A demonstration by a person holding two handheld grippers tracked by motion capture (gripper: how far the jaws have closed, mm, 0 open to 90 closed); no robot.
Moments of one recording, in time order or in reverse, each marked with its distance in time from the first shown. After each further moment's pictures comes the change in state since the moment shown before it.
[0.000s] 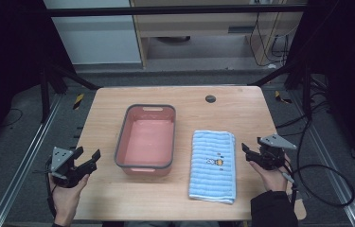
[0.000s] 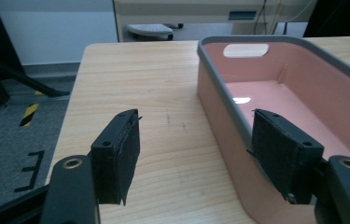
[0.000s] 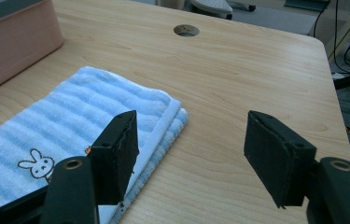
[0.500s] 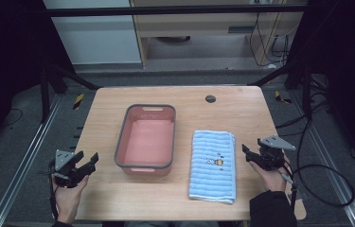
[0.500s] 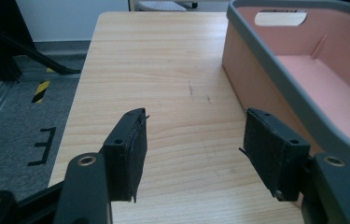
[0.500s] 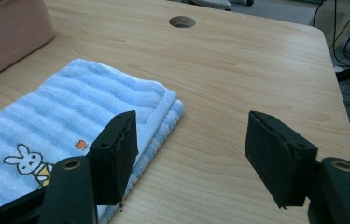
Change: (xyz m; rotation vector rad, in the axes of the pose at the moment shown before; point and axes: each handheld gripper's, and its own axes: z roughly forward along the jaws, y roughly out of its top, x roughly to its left) left arm 0.018 -0.025 0.017 0.066 0.054 -0.026; right arm -0.003 -0.009 0.006 0.013 -0.008 0.017
